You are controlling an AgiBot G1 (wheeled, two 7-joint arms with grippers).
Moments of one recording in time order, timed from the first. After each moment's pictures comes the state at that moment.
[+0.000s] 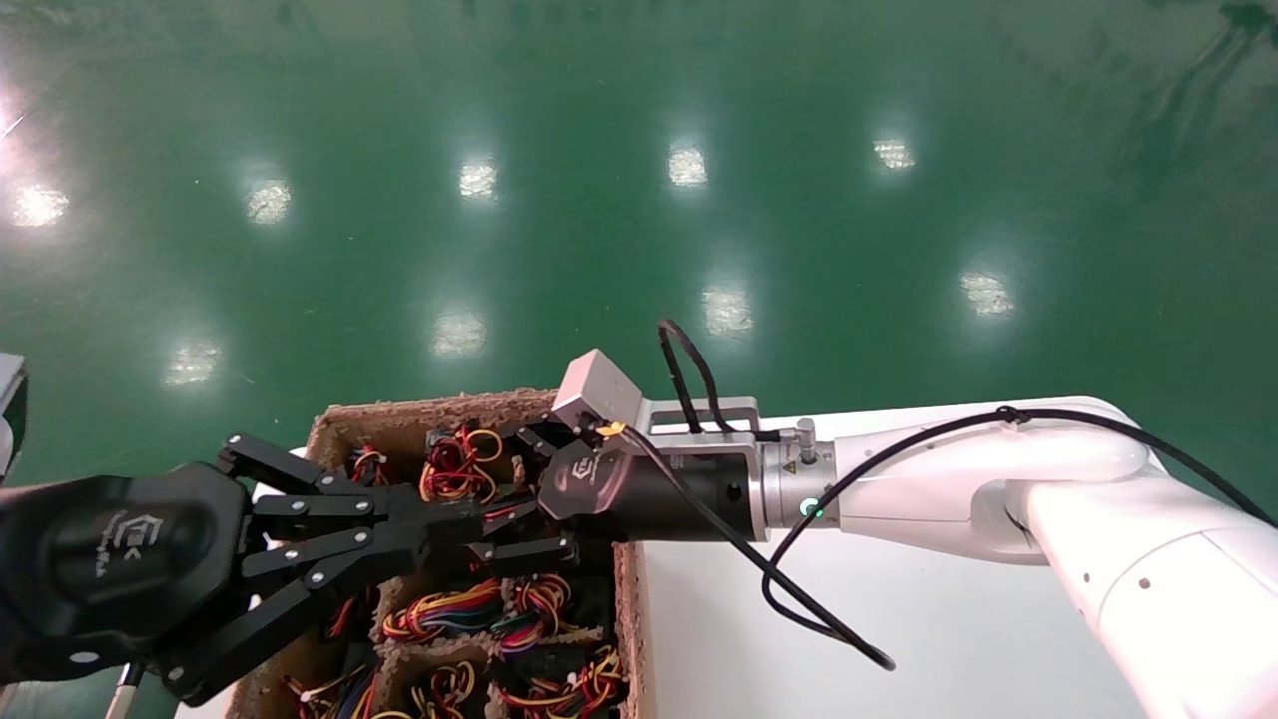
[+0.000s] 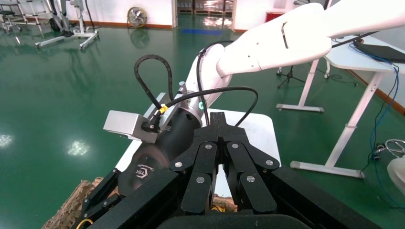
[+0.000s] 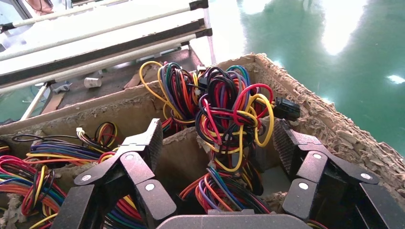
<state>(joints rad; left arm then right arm) -1.10 0.55 0.43 -1.24 0.61 1.42 -0.10 1.54 -1.35 -1.05 0.22 -0.69 -1.35 -0.25</state>
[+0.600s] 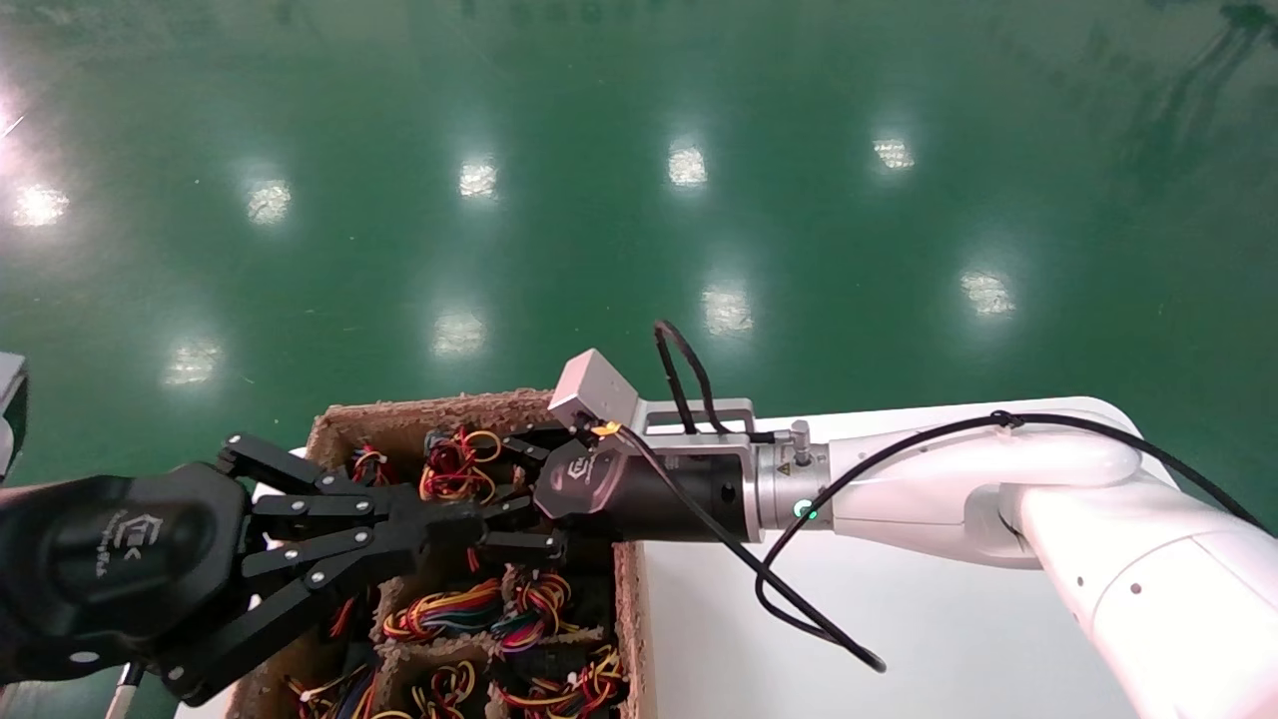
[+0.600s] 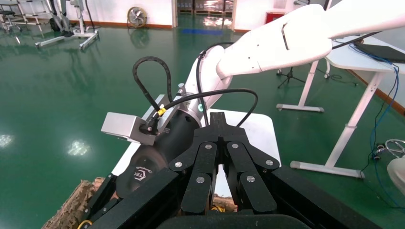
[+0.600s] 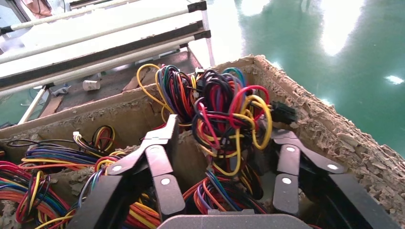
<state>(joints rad) -1.10 0.55 0.43 -1.24 0.61 1.42 -0.10 1.54 -1.35 -1.06 0.21 -0.67 -1.34 -0.26</state>
